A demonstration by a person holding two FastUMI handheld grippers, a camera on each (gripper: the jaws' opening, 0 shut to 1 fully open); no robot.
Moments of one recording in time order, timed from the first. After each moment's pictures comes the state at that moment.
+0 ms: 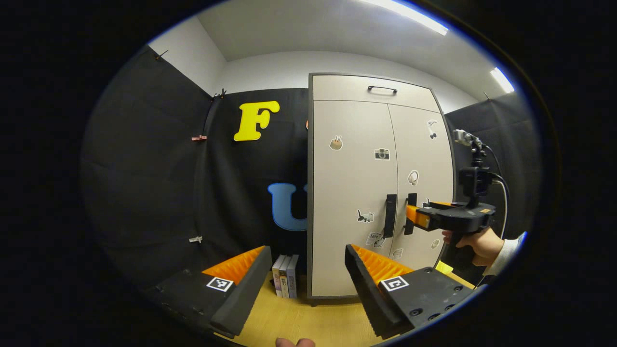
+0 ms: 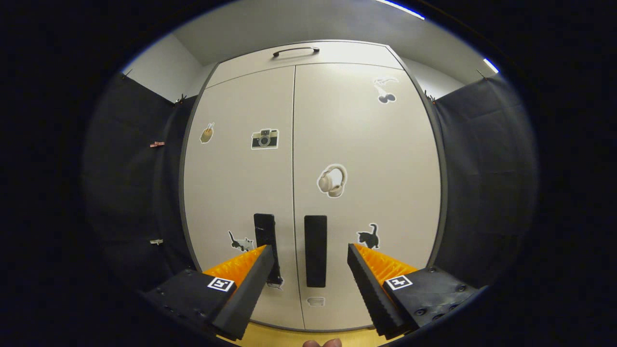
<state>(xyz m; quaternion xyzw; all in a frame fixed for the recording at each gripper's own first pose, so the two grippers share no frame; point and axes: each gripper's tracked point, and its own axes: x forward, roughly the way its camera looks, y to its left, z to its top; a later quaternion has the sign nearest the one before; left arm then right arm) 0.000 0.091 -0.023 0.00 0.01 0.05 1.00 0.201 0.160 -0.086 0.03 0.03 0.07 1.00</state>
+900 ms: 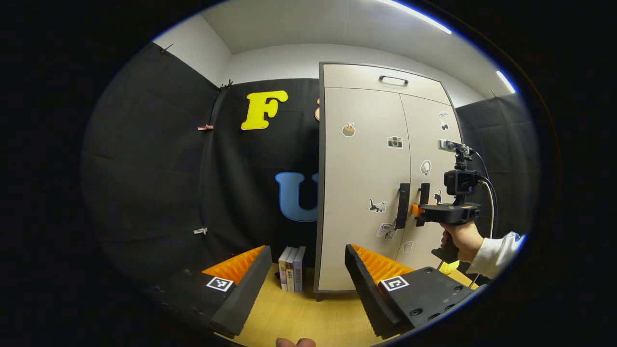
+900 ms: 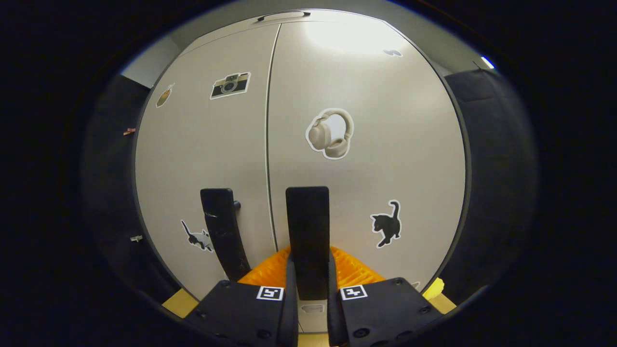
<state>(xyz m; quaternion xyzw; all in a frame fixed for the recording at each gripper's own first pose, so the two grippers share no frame) 0.004 0.114 -0.048 -0.01 0.03 0.07 1.00 0.259 0.150 -0.132 0.01 0.08 0.02 1.00</state>
